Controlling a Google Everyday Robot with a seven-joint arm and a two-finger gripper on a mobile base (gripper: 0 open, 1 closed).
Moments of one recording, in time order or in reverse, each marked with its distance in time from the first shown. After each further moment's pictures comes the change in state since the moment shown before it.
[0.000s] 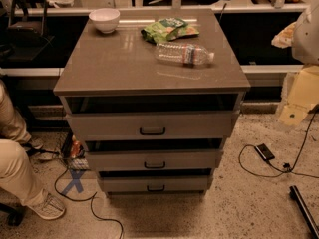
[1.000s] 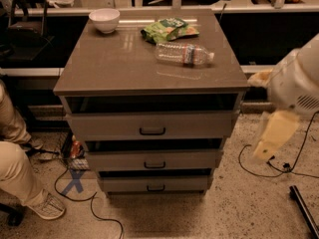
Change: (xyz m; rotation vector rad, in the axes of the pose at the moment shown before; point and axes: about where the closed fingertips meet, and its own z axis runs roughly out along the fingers) arm -0.005 0.034 0.071 -0.097 -0.140 0.000
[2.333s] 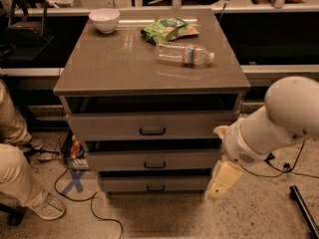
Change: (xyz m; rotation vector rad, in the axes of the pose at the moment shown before) arm 0.007 0.044 0.162 -0.110 -0.101 0.089
